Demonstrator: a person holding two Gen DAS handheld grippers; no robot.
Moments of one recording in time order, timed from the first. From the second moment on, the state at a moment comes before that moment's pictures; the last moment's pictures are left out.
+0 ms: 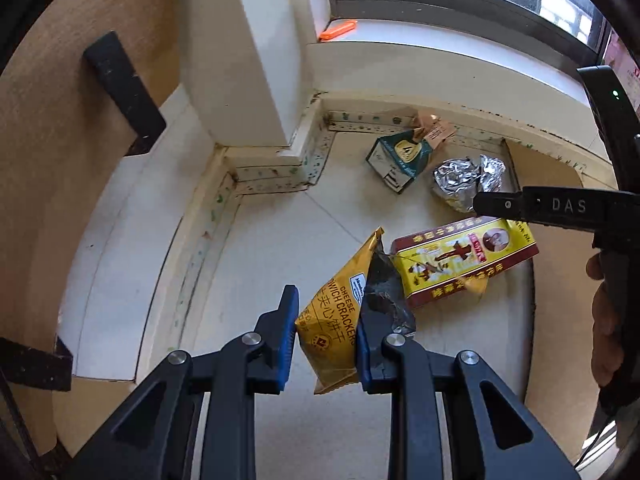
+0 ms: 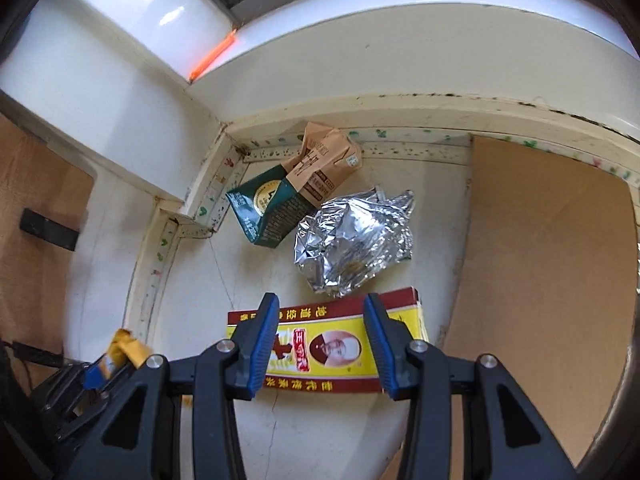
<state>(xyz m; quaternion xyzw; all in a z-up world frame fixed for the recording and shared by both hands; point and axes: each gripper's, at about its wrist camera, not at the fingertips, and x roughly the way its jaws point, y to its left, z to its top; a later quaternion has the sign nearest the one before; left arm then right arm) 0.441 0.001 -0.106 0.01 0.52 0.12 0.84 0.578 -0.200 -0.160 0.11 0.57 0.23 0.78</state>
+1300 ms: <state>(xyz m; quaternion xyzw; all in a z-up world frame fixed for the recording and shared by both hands) 0.394 0.024 -0.125 -0.03 0.55 0.13 0.83 0.504 -0.142 -0.178 -0.15 0.56 0.28 0.76</state>
